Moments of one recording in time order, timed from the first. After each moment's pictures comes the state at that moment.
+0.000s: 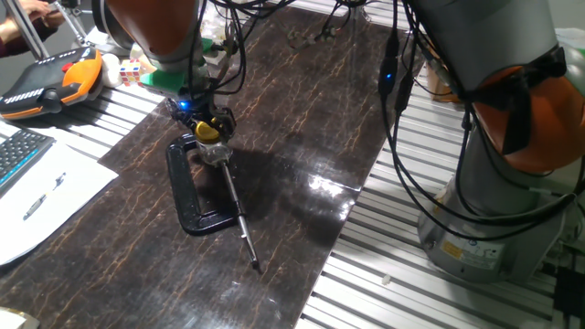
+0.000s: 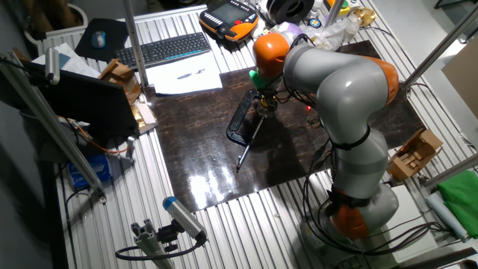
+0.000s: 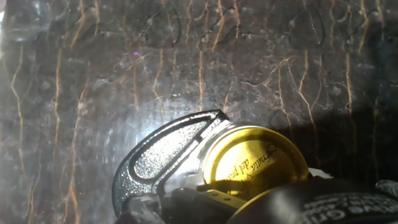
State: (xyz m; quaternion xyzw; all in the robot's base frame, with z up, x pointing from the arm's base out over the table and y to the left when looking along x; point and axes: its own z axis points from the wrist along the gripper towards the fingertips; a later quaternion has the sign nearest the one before) arm 0.588 0.044 0.084 0.69 0.72 -0.04 0.06
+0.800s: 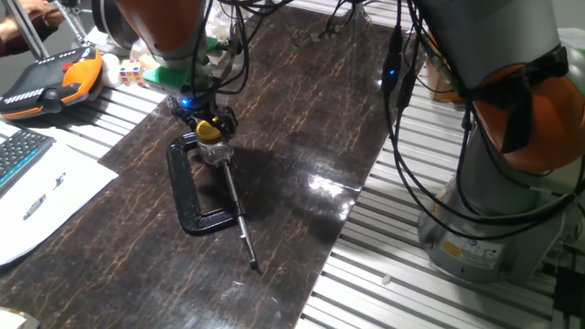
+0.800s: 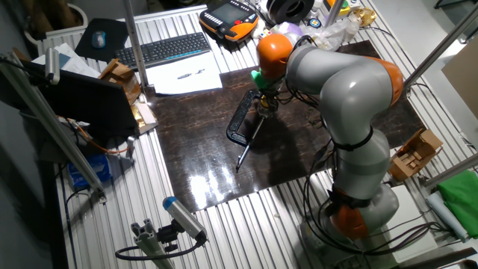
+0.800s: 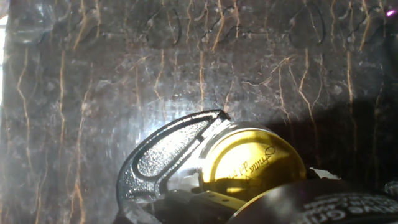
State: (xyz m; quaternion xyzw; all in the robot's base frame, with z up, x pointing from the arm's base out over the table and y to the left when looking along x) arm 0.587 0.044 0.091 0.68 0.73 -0.03 0.06
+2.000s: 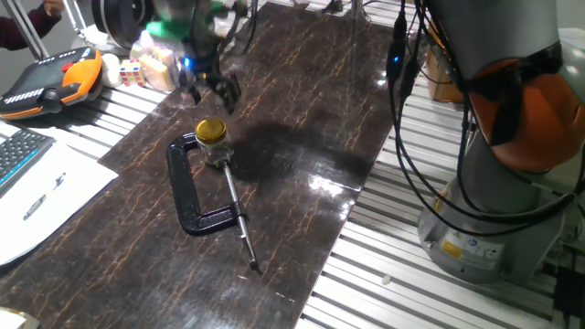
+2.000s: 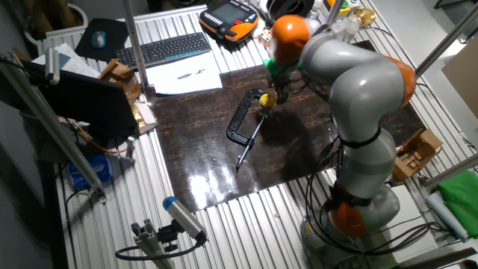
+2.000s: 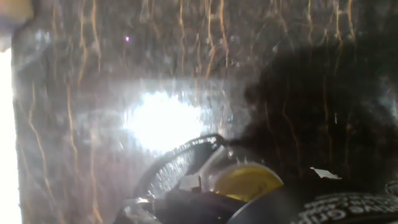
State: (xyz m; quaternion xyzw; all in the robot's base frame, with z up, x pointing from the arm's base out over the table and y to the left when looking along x) arm 0.594 -0.003 0.147 0.72 0.69 0.00 0.00
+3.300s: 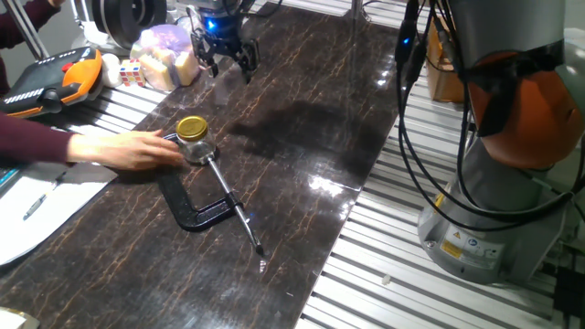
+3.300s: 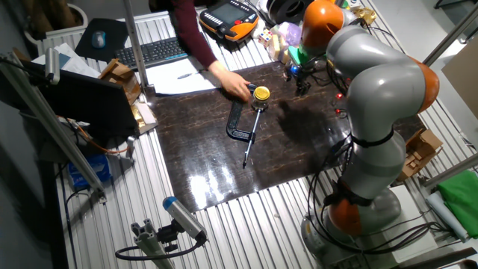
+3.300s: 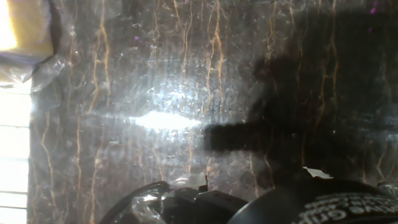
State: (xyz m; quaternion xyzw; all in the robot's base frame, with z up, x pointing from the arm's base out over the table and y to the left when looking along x) arm 0.576 -0.056 0.182 0.66 0.75 0.02 -0.01
